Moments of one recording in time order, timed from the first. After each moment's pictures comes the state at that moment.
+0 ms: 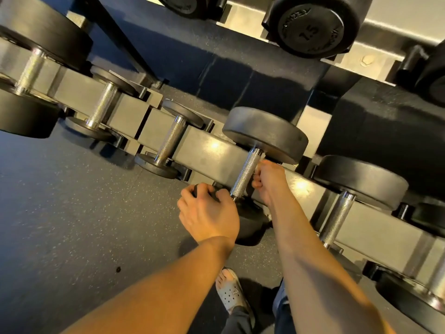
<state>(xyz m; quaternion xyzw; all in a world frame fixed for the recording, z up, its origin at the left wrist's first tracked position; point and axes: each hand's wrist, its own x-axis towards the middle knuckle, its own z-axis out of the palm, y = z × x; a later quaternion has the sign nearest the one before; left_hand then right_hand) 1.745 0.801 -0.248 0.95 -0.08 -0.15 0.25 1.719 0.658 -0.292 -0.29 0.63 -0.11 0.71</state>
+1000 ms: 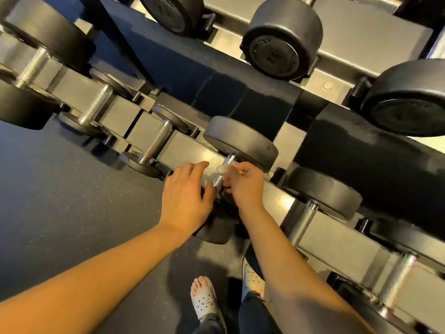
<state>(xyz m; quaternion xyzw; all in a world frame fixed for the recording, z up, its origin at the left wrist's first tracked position) 1.763 0.794 -0.221 0.90 -0.36 -0.15 0.22 1.690 0.677 -0.240 -0.55 0.55 -0.13 0.61</state>
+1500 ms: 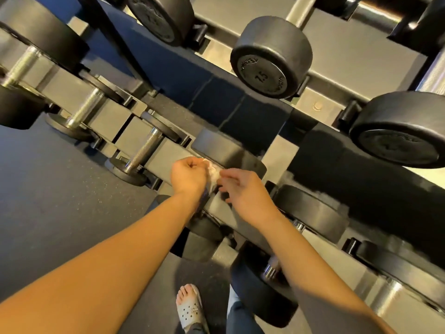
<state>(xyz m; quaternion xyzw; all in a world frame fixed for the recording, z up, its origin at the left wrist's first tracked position) 1.784 0.694 -0.242 0.83 0.04 -0.27 0.49 1.663 0.625 -0.198 -0.70 0.38 0.03 0.60</state>
